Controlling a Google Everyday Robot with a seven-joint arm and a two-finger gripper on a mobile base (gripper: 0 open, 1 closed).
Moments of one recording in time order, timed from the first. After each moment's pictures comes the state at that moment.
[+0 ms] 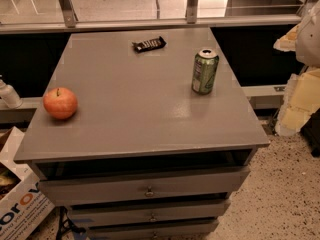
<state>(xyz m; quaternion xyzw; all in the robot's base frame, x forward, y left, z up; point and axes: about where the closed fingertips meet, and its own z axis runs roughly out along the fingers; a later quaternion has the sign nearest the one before) 0.438 -0.217 0.976 -0.60 0.78 -0.03 0.16</state>
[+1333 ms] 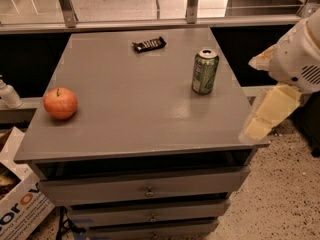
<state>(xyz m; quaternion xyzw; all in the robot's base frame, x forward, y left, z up) 0.437 -0.169 0.946 -0.57 0.79 0.07 0.22</state>
